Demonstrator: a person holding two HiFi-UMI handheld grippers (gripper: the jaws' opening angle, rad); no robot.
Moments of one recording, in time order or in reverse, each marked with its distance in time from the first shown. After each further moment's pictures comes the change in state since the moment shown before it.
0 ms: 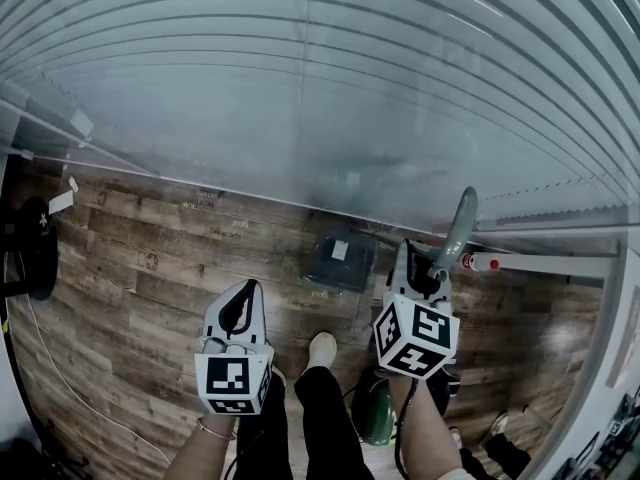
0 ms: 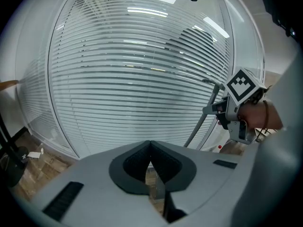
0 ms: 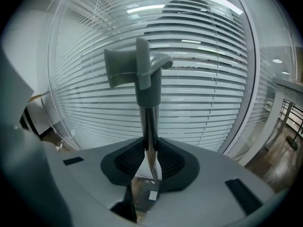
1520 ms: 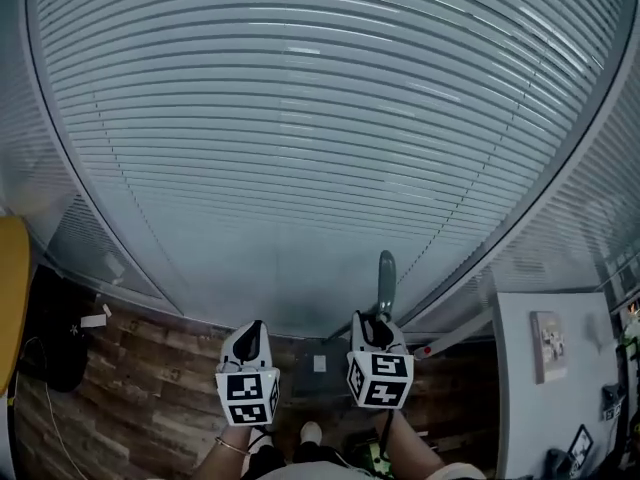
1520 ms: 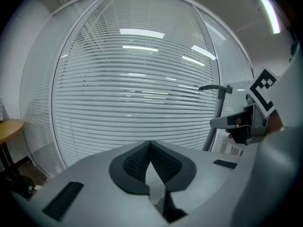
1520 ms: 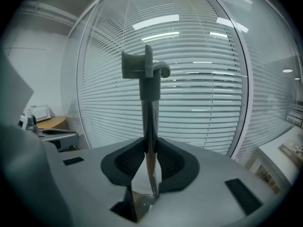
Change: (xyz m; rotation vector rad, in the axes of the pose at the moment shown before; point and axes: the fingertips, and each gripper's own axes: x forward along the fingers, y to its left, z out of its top) left arm -0.163 -0.056 0.261 0.069 -0.330 -0.002; right arm -0.225 0.024 0.223 -0.076 -0.229 0.134
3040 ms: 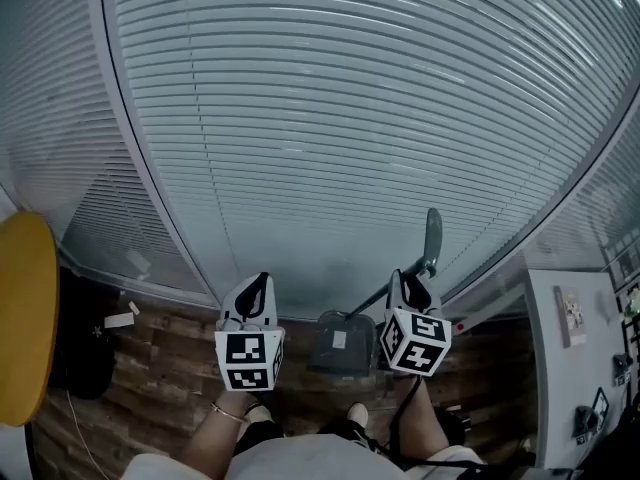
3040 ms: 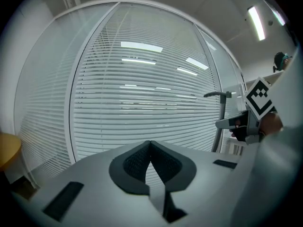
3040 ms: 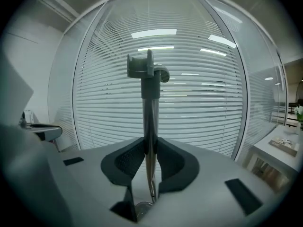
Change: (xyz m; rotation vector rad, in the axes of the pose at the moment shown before) left arm -0.042 0.183 0.065 0.069 -0.127 -0.063; right arm 0.010 0.129 0.059 0.040 -0.114 -0.166
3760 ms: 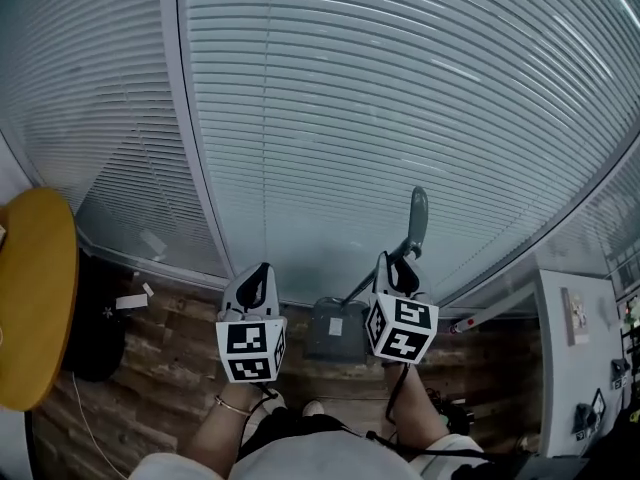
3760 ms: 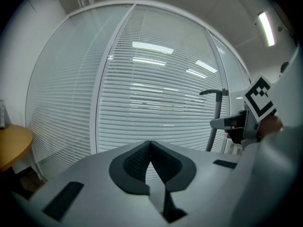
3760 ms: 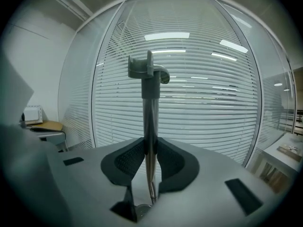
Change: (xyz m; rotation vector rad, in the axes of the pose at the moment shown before) left arm -0.053 0.080 -0.011 -0.070 0.004 0.059; right arm -0.008 0.126 0.016 -0.079 -0.036 0.067
